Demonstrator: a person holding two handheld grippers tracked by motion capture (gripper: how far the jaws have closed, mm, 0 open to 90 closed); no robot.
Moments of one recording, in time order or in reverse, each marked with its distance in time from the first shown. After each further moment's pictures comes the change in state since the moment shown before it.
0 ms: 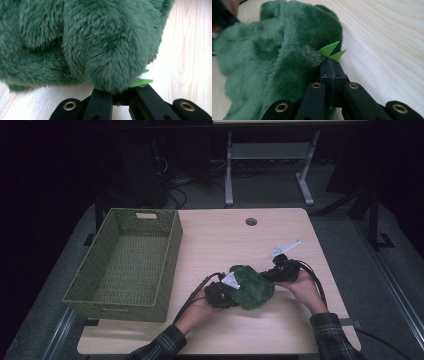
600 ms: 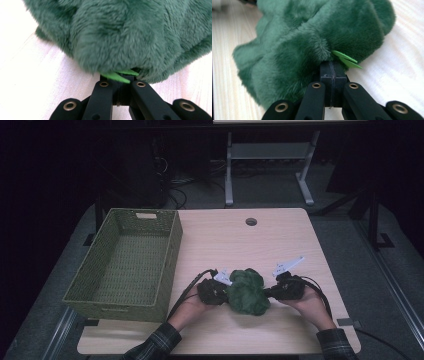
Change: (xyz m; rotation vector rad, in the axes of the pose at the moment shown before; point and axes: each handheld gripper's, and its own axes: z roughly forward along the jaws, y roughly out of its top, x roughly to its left) left arm 0.011 -0.008 -0.016 -0.004 0.032 -0.008; right arm 0.042 -0.030 -0.011 0.044 0.014 -0.041
